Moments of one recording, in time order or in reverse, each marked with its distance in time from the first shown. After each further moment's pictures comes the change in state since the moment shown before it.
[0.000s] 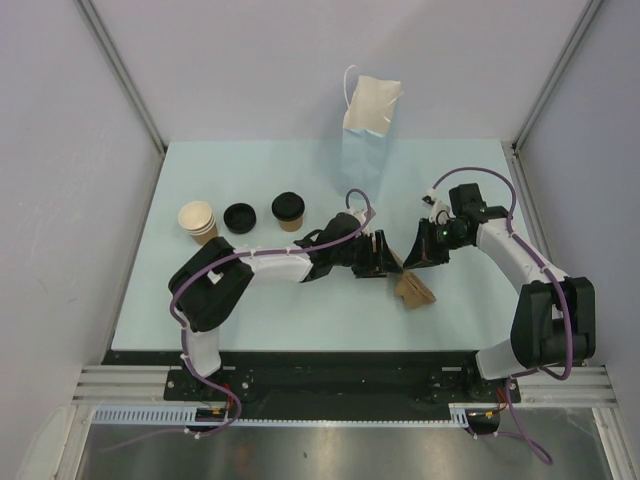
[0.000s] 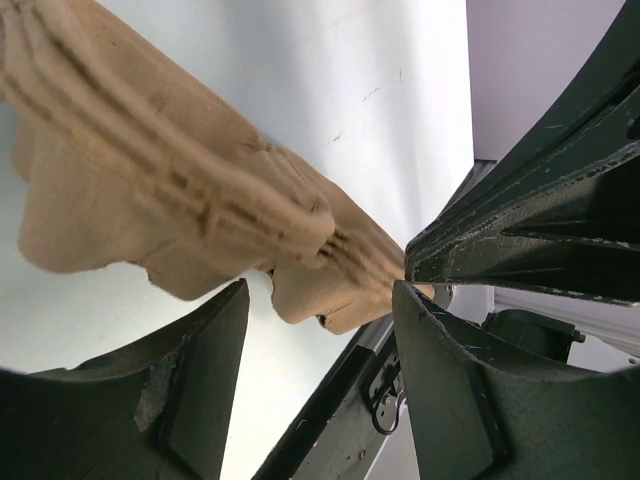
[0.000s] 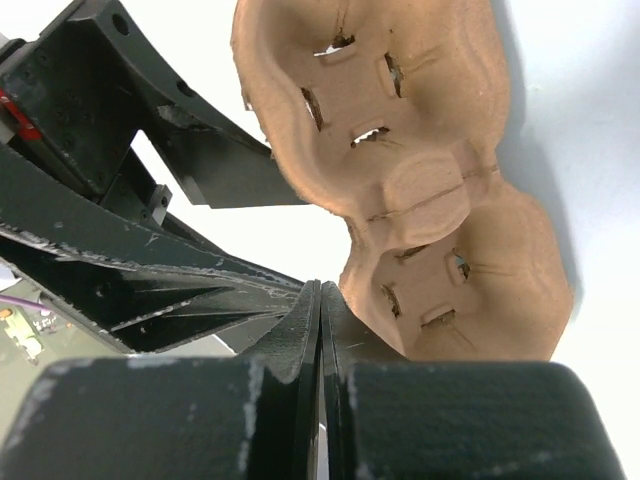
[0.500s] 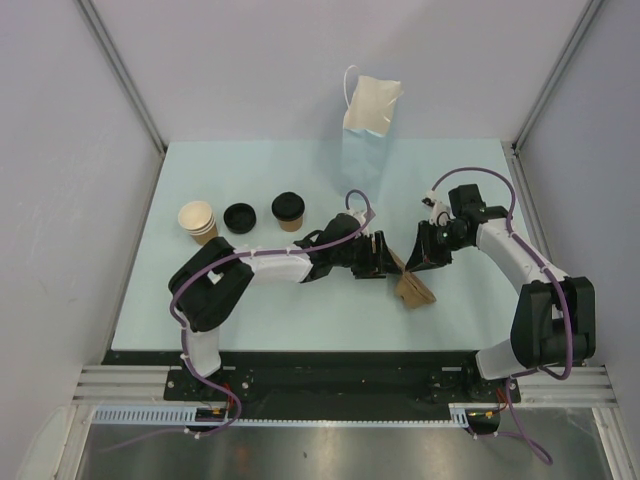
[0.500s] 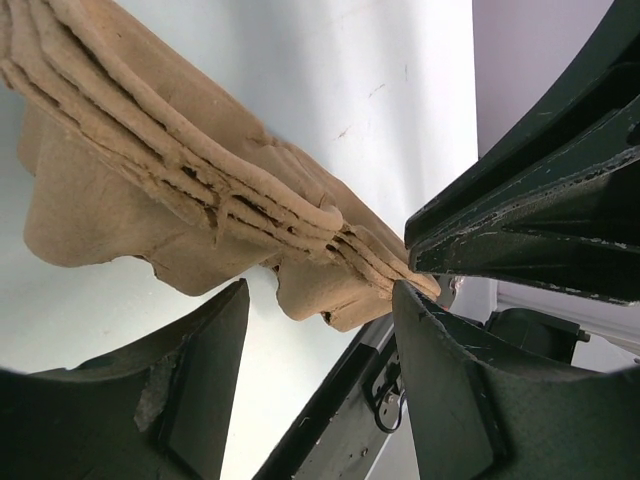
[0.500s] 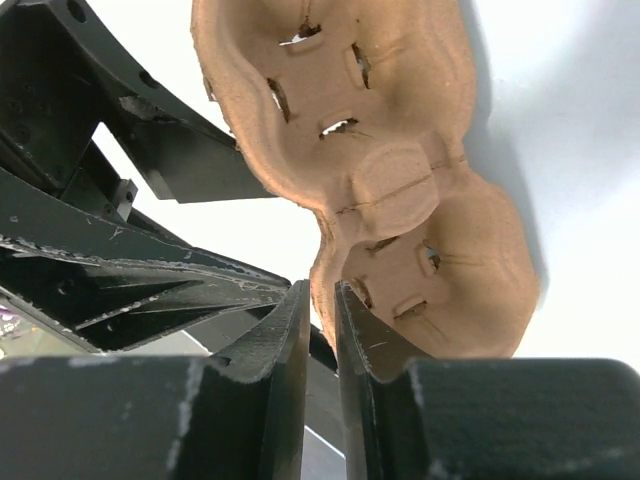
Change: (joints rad) left arm 0.000 0.000 -0.005 -0.003 -0.002 0.003; right arm 0.001 0.000 0.000 -0.024 0.052 -0.047
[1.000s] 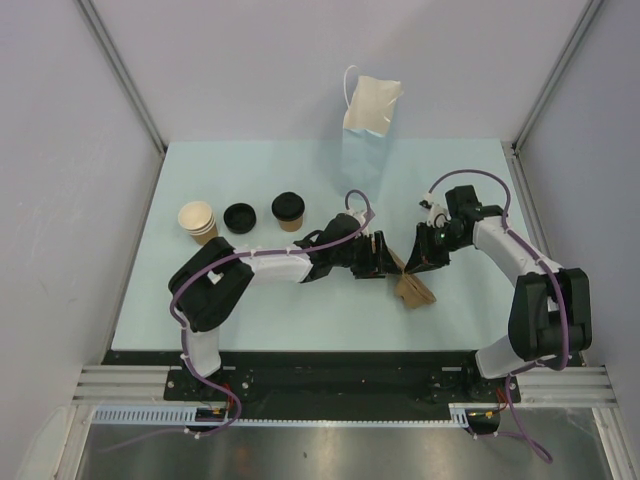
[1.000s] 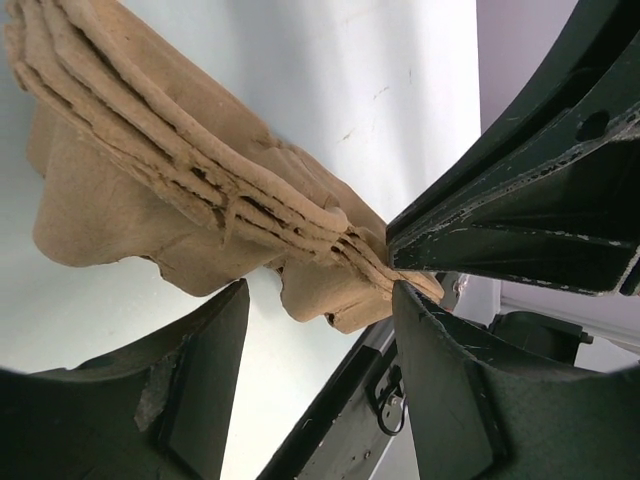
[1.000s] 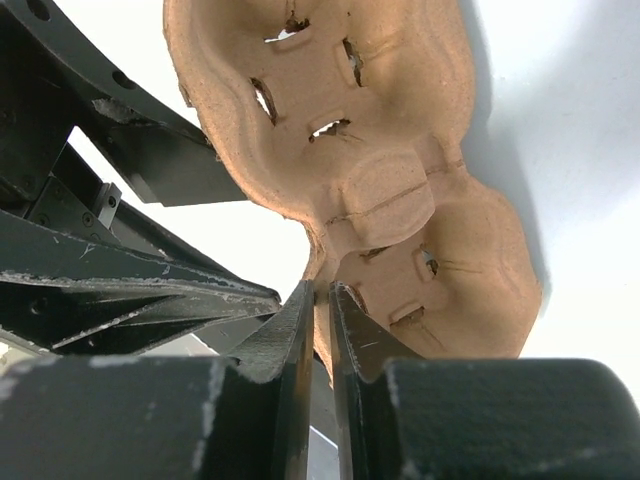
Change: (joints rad) left arm 0.000 0.000 -0.001 -0.003 -0.007 0.004; right arm 0.002 0.046 0.000 0.002 0.002 -0.010
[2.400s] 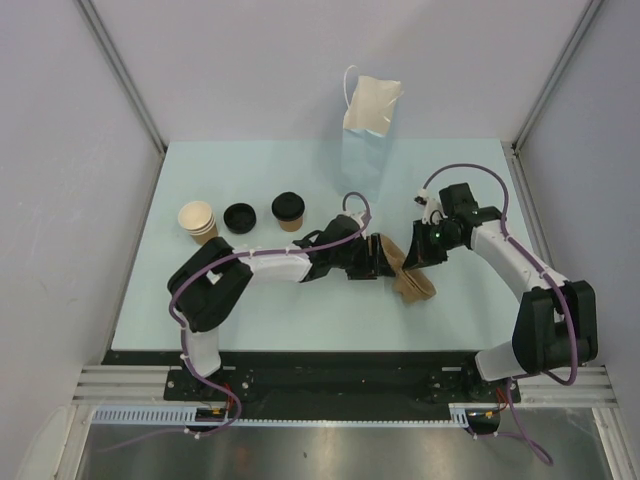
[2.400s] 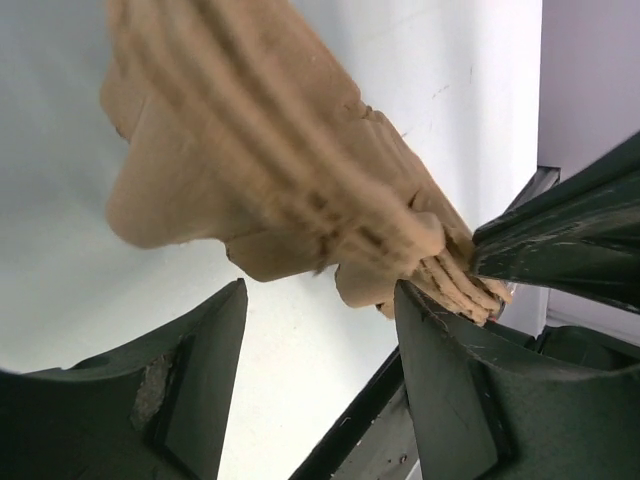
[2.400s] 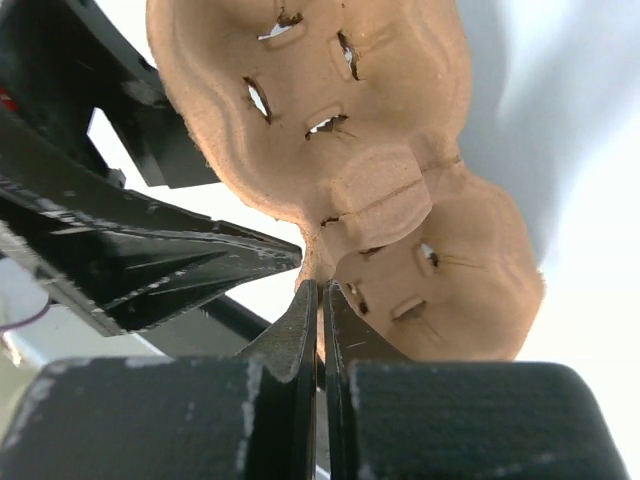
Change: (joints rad) left arm 0.008 -0.005 0.000 -0.087 -0.063 0.058; right arm 0.068 -0.063 0.005 0.024 0.088 0.008
